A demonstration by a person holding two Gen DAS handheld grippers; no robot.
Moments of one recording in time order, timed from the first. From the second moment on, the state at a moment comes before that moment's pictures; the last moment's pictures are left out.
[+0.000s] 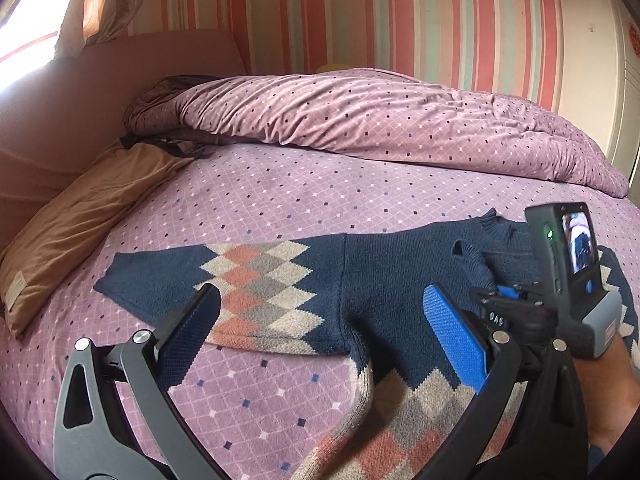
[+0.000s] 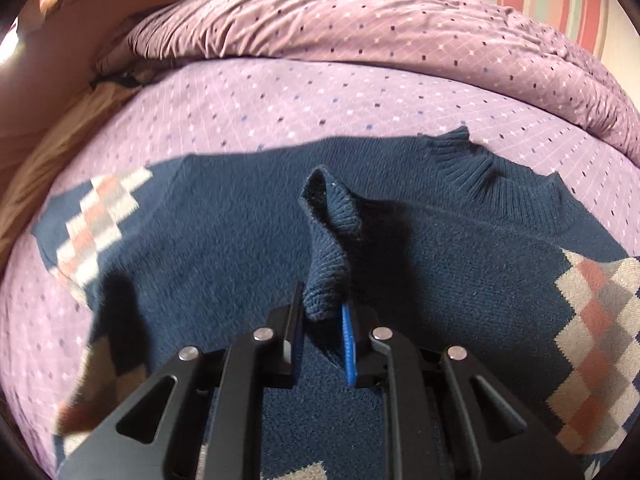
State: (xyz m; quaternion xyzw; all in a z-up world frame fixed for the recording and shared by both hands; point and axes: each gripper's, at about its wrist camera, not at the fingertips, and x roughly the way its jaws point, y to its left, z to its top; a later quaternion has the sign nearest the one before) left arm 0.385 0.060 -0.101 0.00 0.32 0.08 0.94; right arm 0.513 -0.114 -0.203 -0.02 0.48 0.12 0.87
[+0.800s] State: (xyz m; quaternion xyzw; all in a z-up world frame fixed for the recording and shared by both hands) left arm 0.383 0.061 -0.114 0.00 0.33 0.09 0.94; right arm 0.531 -0.151 -0.210 -0.06 0.48 0.00 0.88
